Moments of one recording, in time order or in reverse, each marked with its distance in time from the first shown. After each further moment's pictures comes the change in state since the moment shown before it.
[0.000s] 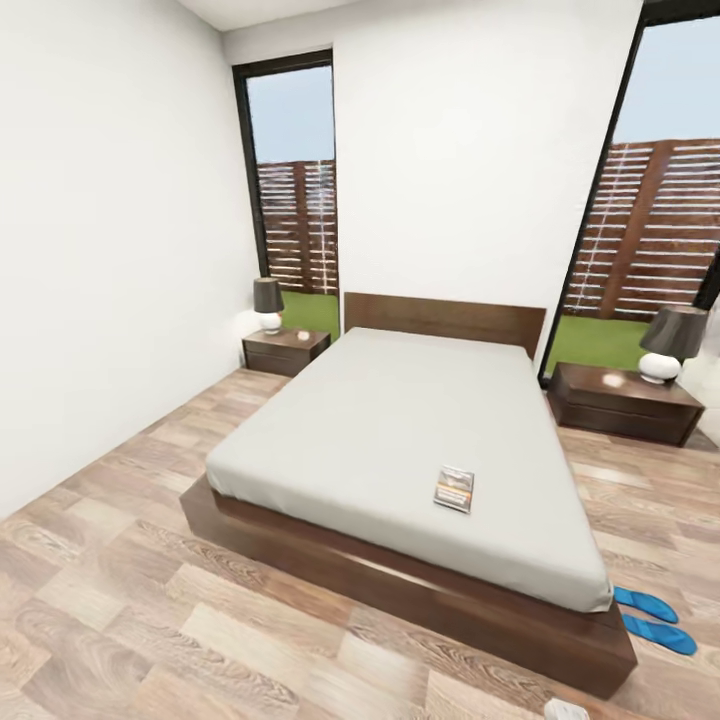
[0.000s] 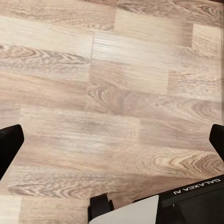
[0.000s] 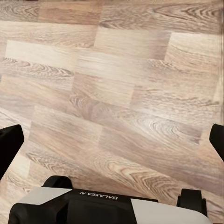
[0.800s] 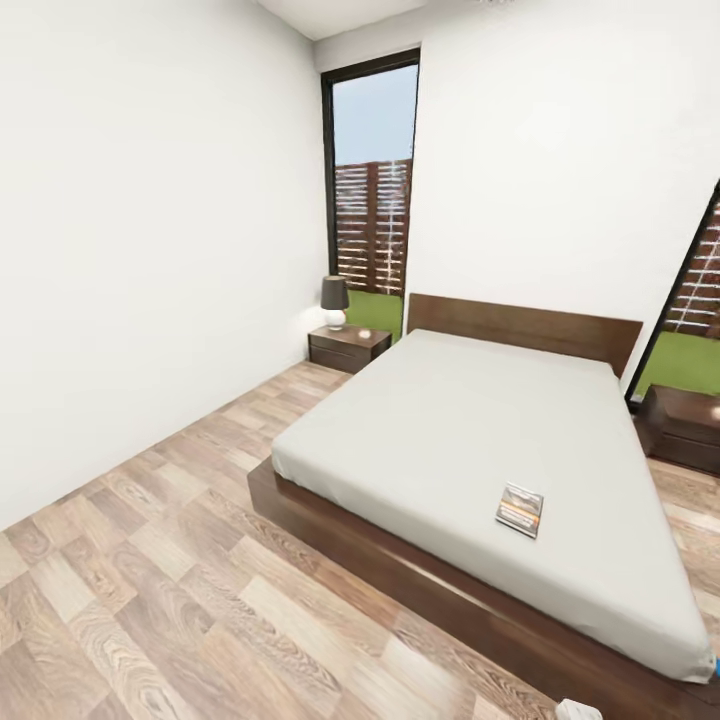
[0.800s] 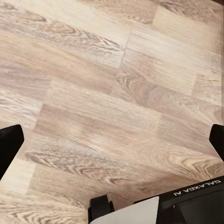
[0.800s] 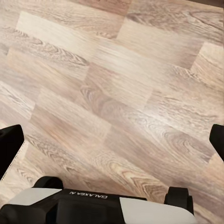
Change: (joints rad) left arm -0.003 0.000 0.000 0.000 0.000 0.000 0.000; right arm 0.000 -0.030 0.000 0.000 0.007 0.000 -0.001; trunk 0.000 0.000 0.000
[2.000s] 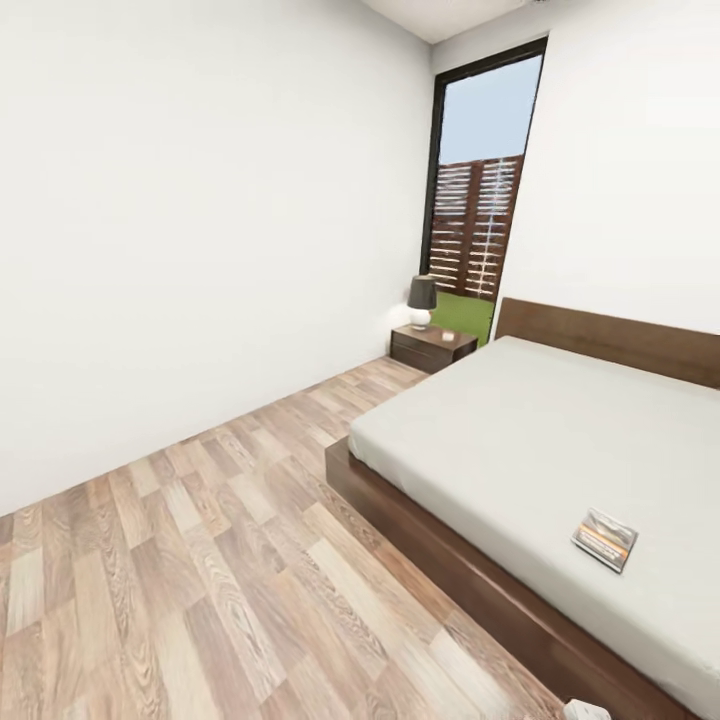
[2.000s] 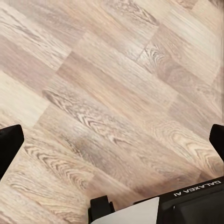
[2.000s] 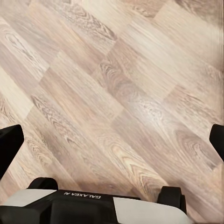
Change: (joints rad) left arm -0.002 0.000 0.000 0.000 0.000 0.000 0.000; right arm 0.000 -0.019 0.000 0.000 0.000 0.000 0.000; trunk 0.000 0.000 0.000
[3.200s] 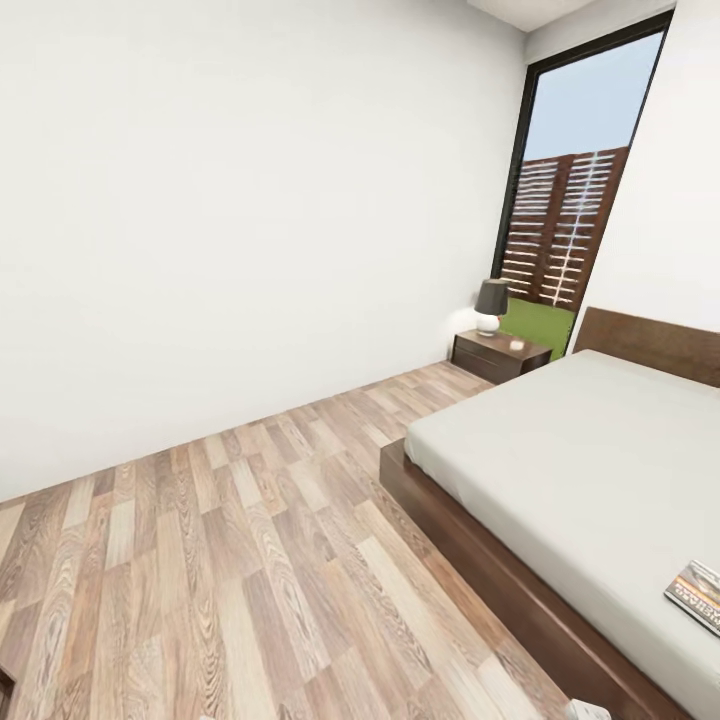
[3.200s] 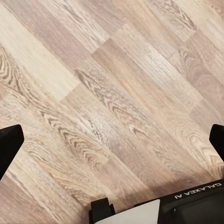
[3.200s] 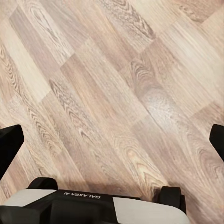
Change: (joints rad) left arm -0.006 0.000 0.000 0.000 0.000 0.000 0.000; right arm 0.000 -0.001 0.000 0.000 0.000 0.000 0.000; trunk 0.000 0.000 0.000
